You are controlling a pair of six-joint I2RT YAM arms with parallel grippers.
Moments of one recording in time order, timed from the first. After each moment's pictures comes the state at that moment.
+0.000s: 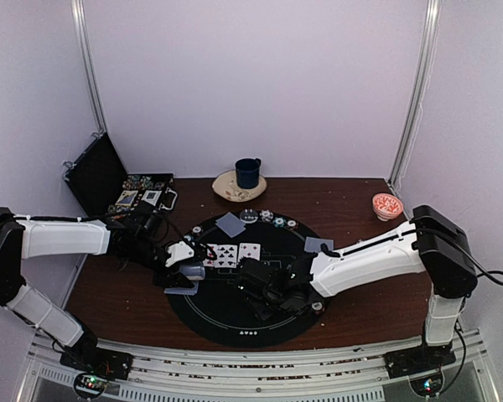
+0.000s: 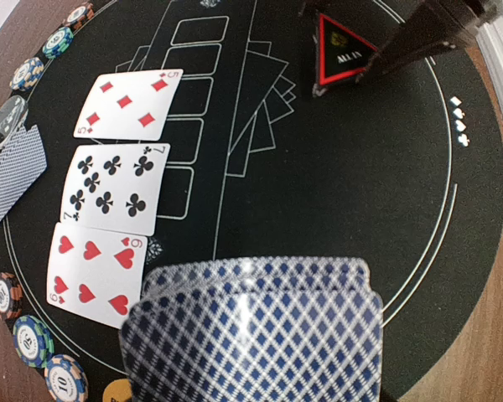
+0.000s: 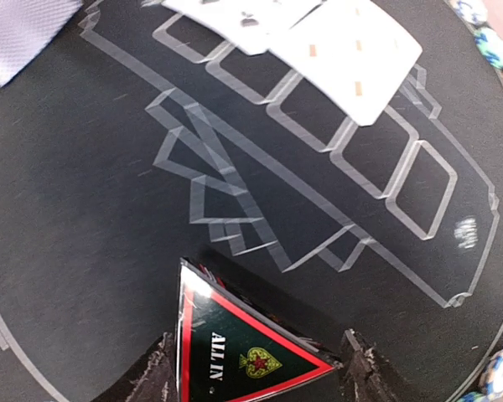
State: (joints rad) left arm -0.55 1.45 0.78 -0.38 0.46 0.83; right arm 1.23 1.94 1.23 -0.42 0.43 0.48
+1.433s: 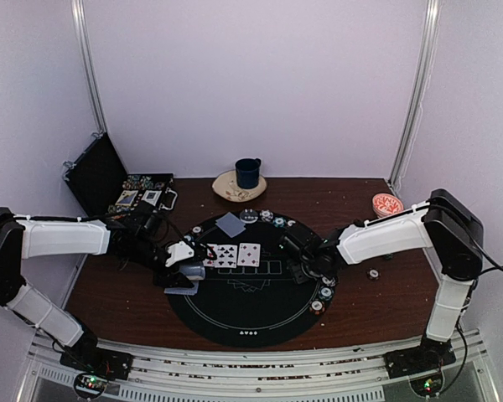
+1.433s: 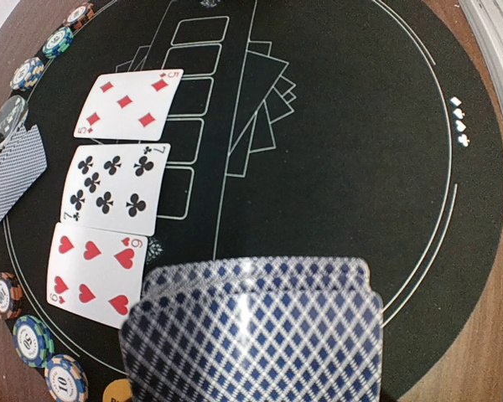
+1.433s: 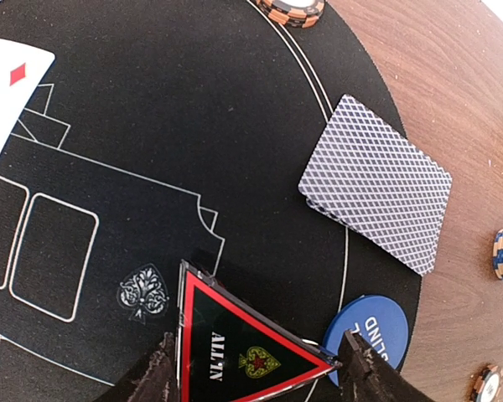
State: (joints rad) left arm -0.55 1.45 0.78 -0.38 0.46 0.83; right arm 0.91 1.85 1.08 -0.38 0.53 0.48
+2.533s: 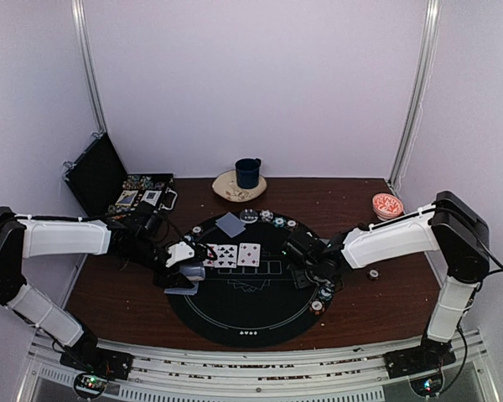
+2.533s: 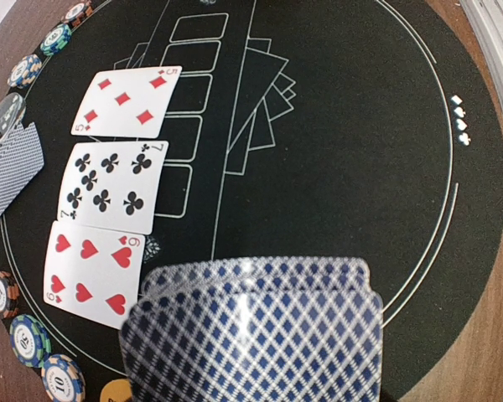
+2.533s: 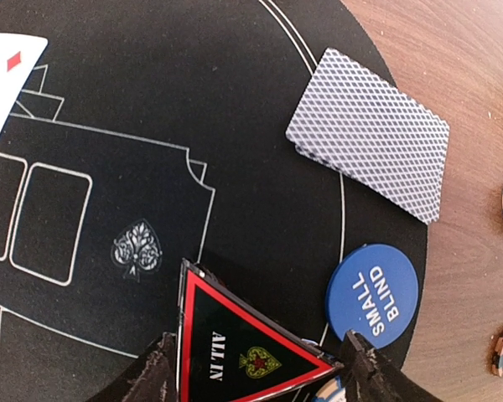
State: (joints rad) left arm -0.55 1.46 0.78 -0.38 0.46 0.83; right arm 0.94 1.81 1.03 -0.40 0.51 0.60
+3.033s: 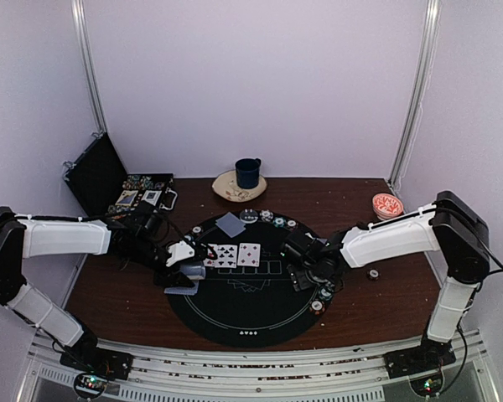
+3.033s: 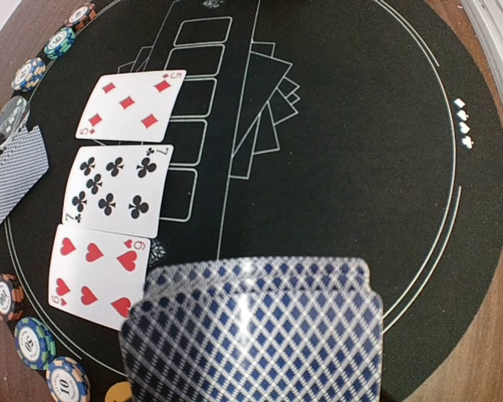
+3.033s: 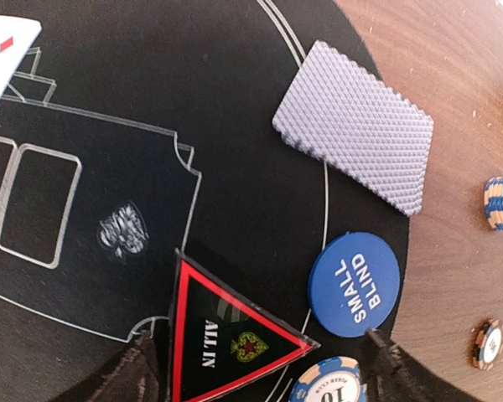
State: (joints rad) left arm -0.55 1.46 0.78 -0.37 0.46 0.83; right arm 0.96 1.81 1.05 -0.48 0.53 0.60
